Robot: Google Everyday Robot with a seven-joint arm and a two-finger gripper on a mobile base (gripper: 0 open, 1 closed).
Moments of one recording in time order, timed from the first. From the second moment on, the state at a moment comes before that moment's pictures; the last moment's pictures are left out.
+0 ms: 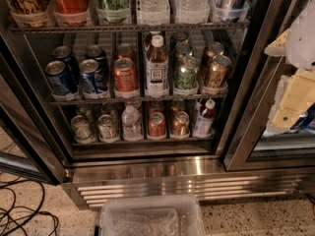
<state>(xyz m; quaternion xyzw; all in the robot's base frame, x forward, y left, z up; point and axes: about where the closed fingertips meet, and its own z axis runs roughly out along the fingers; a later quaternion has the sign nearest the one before) 0.438 -0.217 0.976 -0.60 0.78 -0.03 0.16</state>
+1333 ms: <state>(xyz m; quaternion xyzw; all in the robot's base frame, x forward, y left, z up) 0.419 -0.143 0.890 -0.67 0.70 0.12 0.20</state>
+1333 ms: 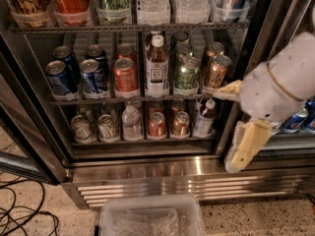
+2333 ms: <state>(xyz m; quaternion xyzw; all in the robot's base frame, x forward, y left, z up) 0.359 -0.008 0.855 -0.60 0.68 0.19 0.38</state>
